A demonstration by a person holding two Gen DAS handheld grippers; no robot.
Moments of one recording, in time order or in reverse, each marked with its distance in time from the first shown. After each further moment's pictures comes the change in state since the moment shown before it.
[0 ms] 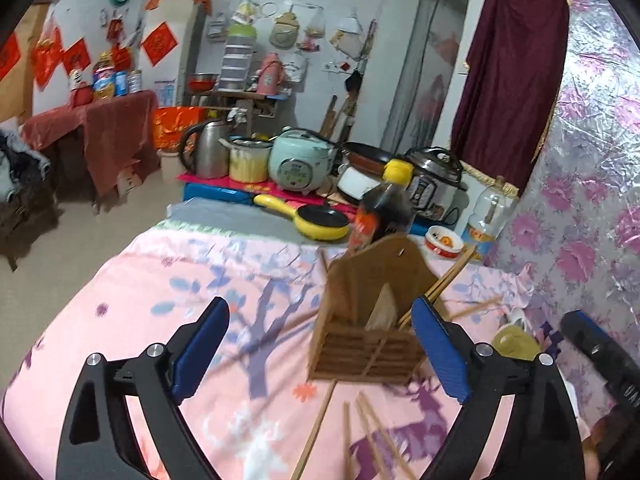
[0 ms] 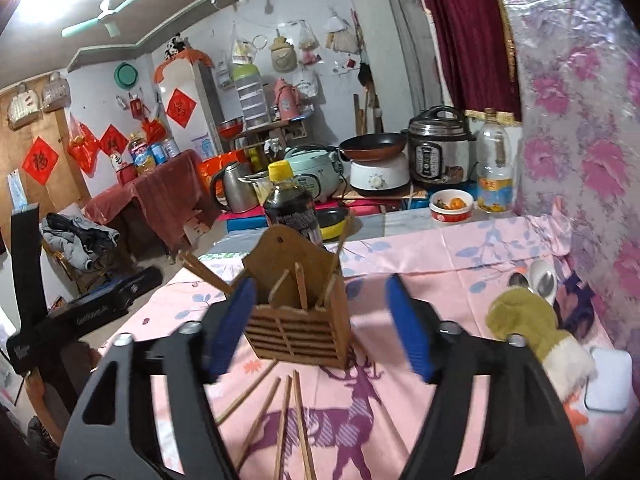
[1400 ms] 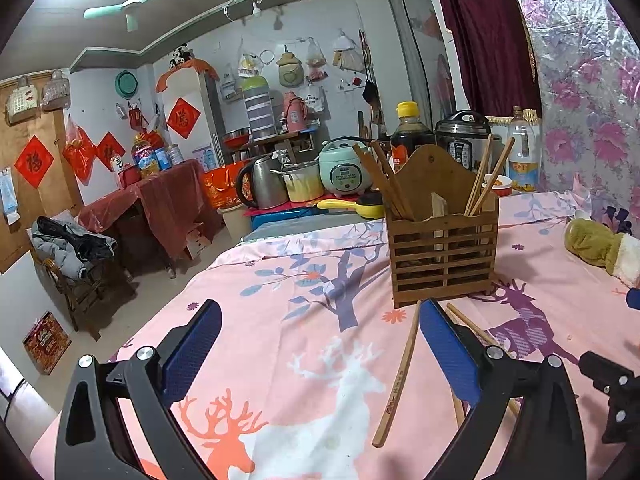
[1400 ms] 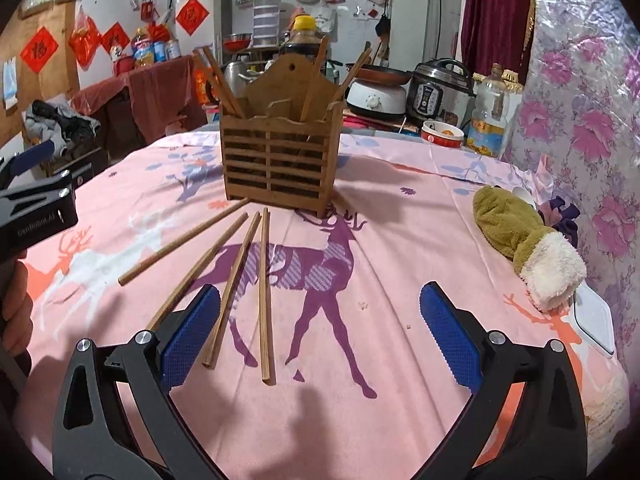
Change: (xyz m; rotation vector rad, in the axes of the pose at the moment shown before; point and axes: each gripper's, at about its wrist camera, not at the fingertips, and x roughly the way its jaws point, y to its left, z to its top) left arm -0.043 -0.010 -0.118 0.298 -0.127 0.278; right arm -0.001 0.009 -0.143 -0.238 0.213 -0.113
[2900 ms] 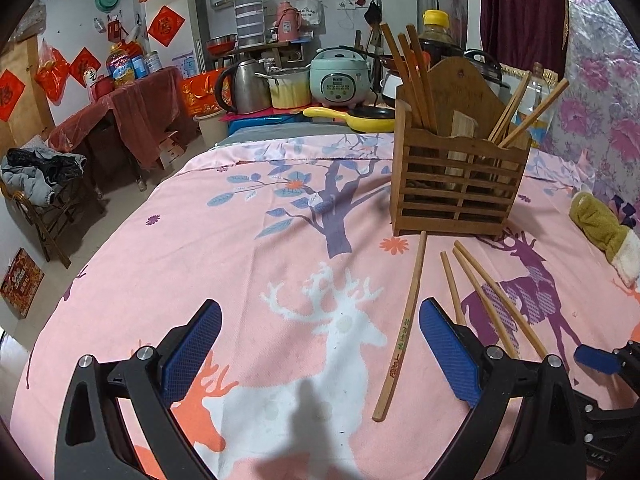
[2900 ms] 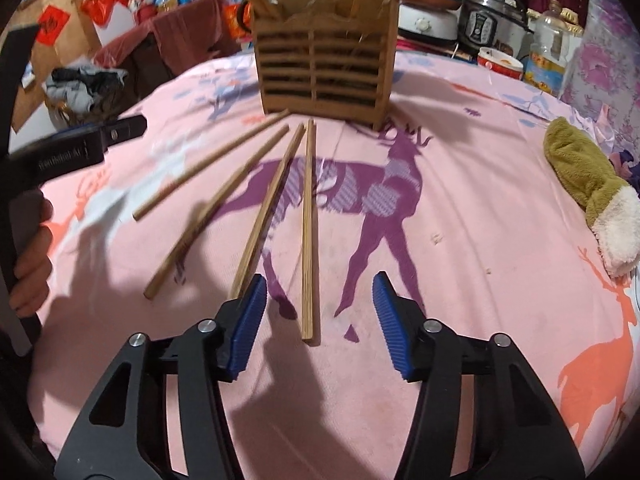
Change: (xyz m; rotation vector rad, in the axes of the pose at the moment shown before) left arm 0.068 0.017 -0.019 -0.094 0.340 -0.107; right arm 0.048 0.016 -0.020 -0.018 0.288 0.171
